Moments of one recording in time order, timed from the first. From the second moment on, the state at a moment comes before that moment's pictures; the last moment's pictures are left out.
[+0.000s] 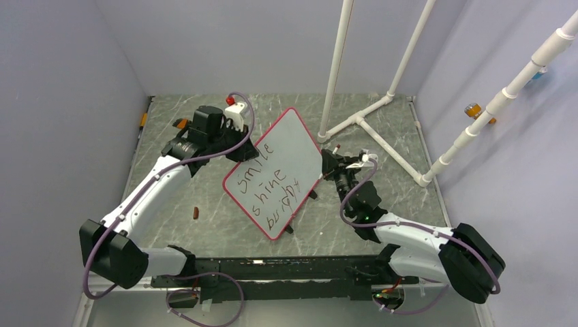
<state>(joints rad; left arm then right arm) -0.42 1.29 1.19 -0.51 0.37 -0.18 0.78 1.10 0.33 1.00 0.54 0.38</state>
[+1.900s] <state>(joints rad) -0.45 1.31 1.05 -0.44 0.39 -0.26 0.78 0.86 0.26 0.84 0.58 0.41</state>
